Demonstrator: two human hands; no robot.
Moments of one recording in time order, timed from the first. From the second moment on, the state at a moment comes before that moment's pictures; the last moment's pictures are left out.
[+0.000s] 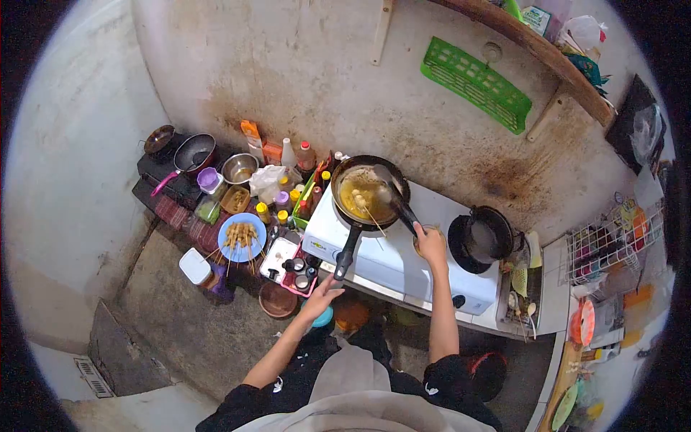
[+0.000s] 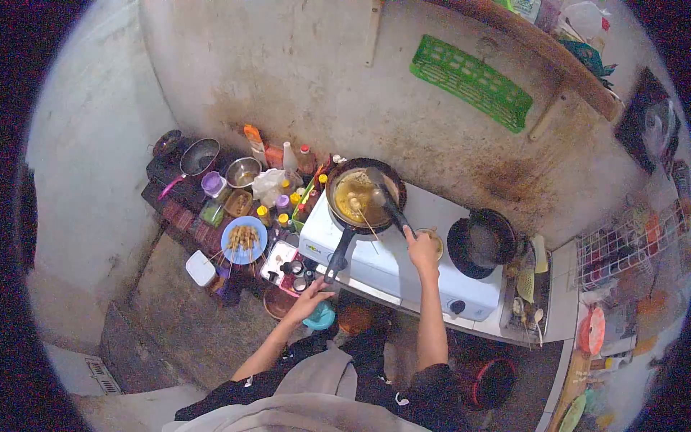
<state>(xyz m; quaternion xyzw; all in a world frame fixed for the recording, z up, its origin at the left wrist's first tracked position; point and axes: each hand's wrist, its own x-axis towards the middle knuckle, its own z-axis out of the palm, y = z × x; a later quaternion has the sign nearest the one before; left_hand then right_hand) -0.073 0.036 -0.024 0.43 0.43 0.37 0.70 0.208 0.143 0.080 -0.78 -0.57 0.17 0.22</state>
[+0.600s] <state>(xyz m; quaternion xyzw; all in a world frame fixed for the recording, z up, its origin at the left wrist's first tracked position) -0.073 0.035 -0.024 0.45 0.42 0.37 0.69 0.203 0.138 0.091 -0.78 -0.58 0.11 0.21</state>
